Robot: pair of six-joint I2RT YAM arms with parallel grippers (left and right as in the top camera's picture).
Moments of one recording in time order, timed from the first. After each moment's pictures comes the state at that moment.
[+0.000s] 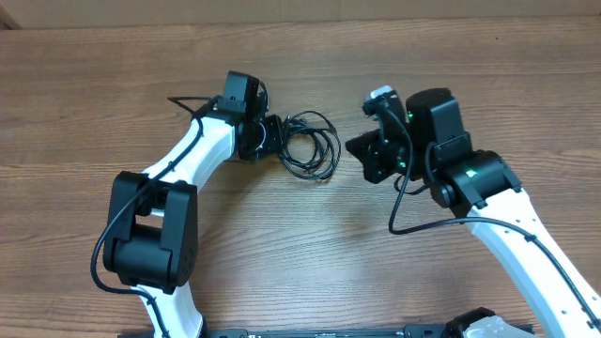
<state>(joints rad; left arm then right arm) -0.25 1.95 1.33 -0.55 0.36 -0.48 0.38 1.33 1.14 -0.61 -0.39 0.09</state>
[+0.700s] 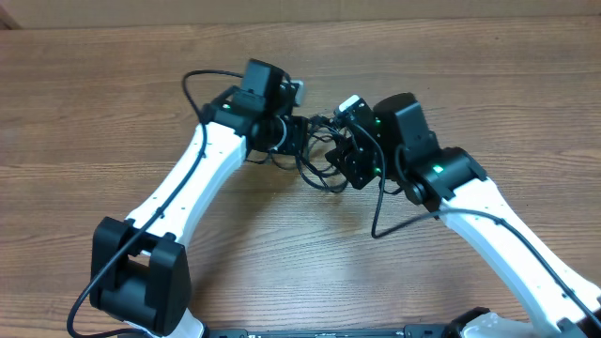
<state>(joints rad) -0.40 1.76 1.41 -0.74 0.35 -0.23 0.49 1.44 1.14 -0.56 -0.26 -0.09</state>
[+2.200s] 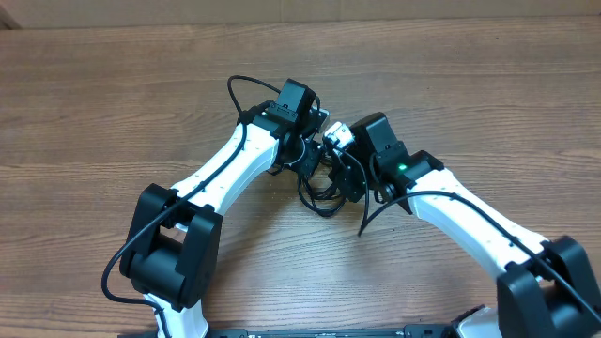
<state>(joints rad) -0.48 1.92 1.40 -0.73 0.19 -0.05 0.51 1.62 1.01 -0.44 -0.15 -0.22</state>
